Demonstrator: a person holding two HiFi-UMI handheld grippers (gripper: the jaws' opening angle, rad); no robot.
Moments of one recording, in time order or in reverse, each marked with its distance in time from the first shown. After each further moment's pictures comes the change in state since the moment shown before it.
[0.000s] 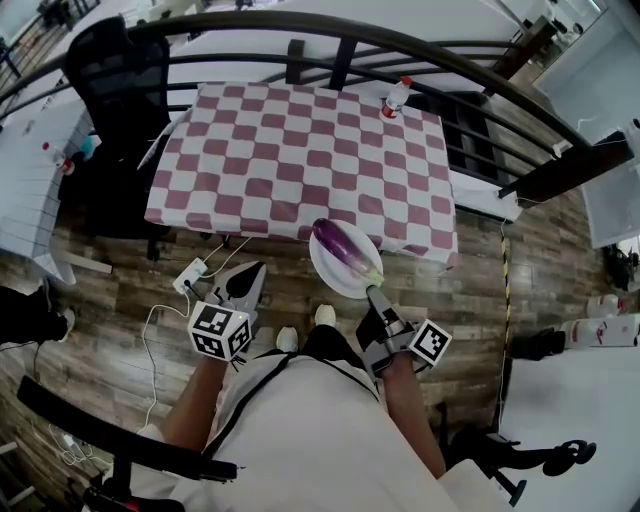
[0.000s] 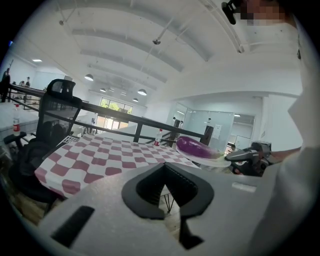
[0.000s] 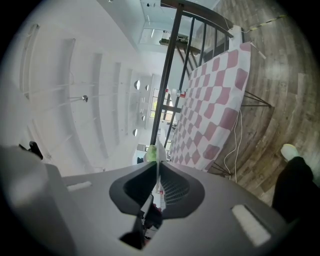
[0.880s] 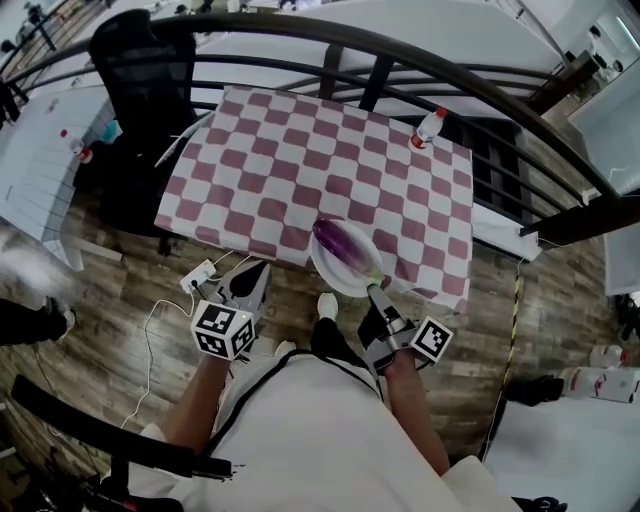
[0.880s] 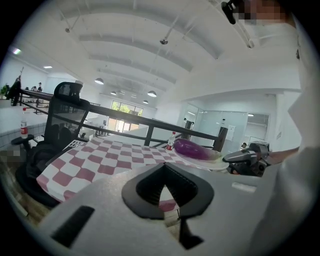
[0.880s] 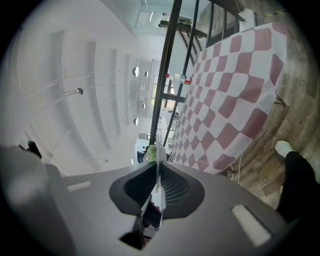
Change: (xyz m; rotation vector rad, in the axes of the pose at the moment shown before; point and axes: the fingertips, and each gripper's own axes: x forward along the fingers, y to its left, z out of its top) left arm 0.062 0.047 0.034 -0.025 -0.023 0.127; right arm 0.102 -0.007 0.060 0.005 0.160 0.021
